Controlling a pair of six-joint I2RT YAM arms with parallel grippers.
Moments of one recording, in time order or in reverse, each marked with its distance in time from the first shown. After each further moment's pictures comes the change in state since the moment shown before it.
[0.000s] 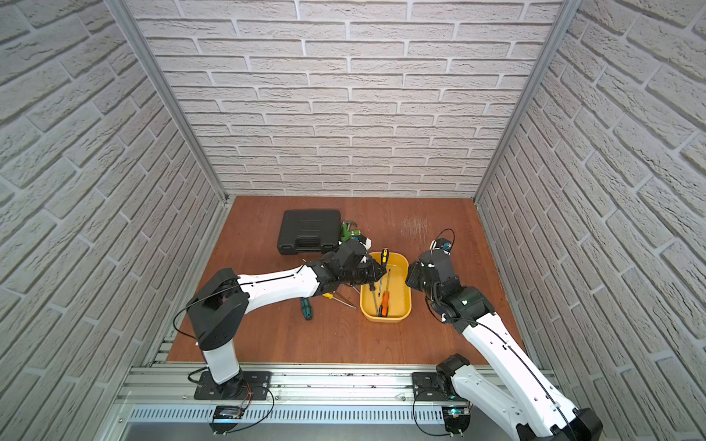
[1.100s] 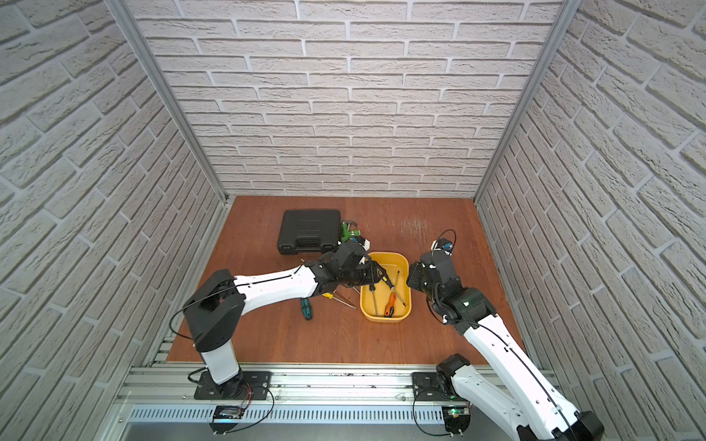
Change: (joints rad) left arm 0.000 -0.074 -0.003 -0.089 -0.036 0.069; right arm 0.000 -0.010 0.000 -0.008 0.002 -0.003
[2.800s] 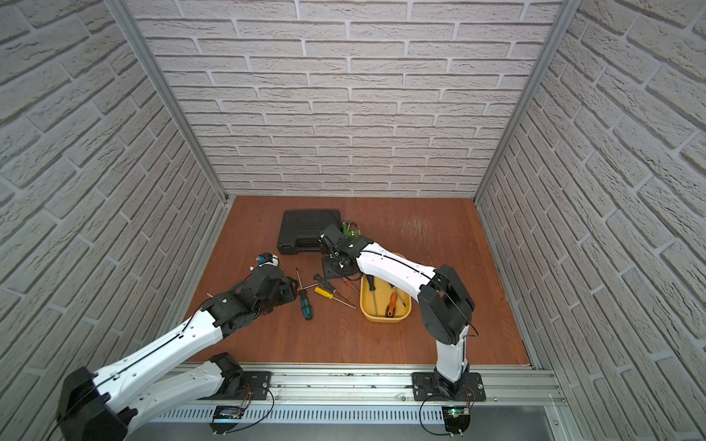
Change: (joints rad) left arm 0.249 -0.805 -0.552 -0.431 -0.345 0.037; right arm 0.373 1.056 0.714 -0.045 -0.219 -0.159
